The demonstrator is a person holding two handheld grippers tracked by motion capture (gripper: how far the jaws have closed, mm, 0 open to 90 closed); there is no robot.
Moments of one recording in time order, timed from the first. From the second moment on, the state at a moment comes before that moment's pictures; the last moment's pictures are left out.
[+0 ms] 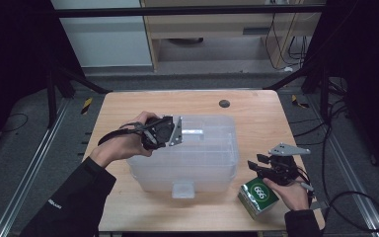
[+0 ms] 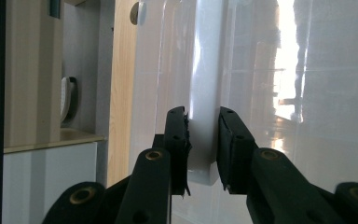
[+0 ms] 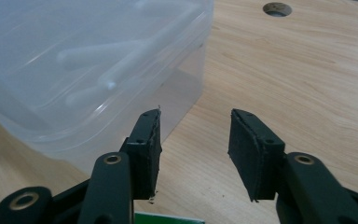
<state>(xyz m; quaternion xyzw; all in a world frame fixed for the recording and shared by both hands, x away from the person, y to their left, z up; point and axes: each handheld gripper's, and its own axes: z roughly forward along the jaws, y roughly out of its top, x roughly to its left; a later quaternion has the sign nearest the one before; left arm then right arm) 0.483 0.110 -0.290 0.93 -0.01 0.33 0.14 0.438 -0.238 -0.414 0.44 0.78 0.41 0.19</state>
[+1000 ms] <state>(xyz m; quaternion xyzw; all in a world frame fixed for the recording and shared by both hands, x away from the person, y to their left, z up) 0.493 0.106 -0.275 0.91 -0.02 0.40 0.12 0.418 -0.230 -0.415 0.40 0.79 0.44 0.14</state>
